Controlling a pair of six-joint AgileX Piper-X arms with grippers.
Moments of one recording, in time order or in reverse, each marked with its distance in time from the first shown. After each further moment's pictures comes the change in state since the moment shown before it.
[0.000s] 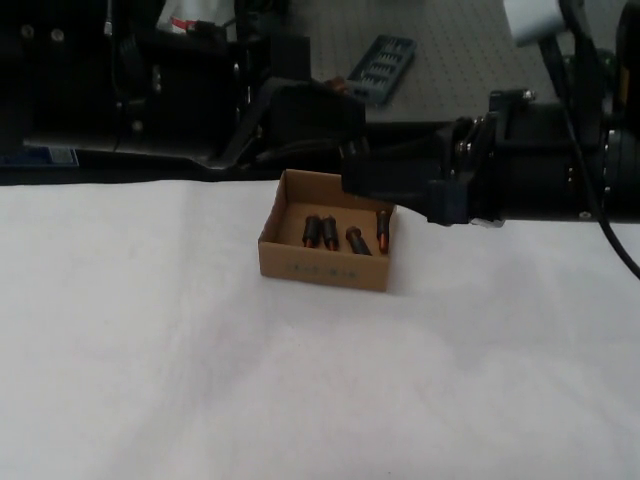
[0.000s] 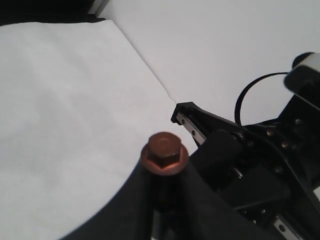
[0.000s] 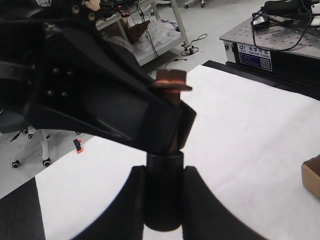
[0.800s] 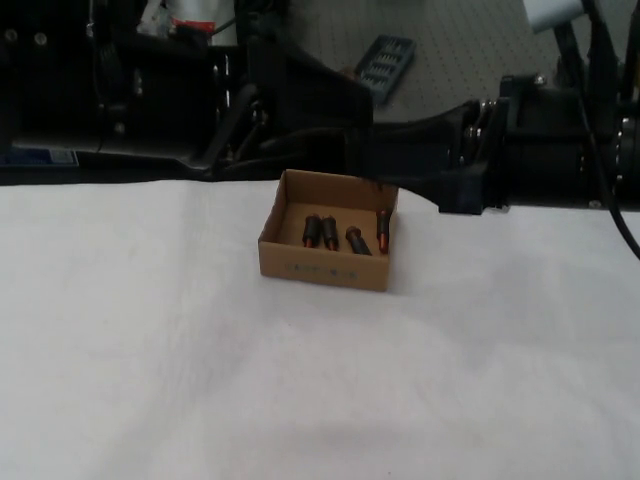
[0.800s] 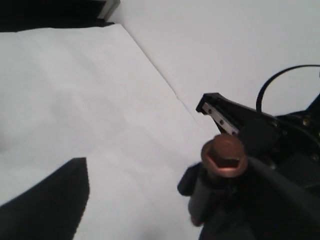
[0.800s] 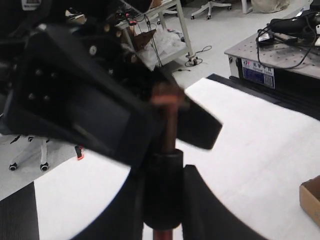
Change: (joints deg) left arm 1.3 0.2 0.5 -1.6 1.2 2.0; right arm -0.6 -0.5 -0.1 -1.9 -1.1 -1.5
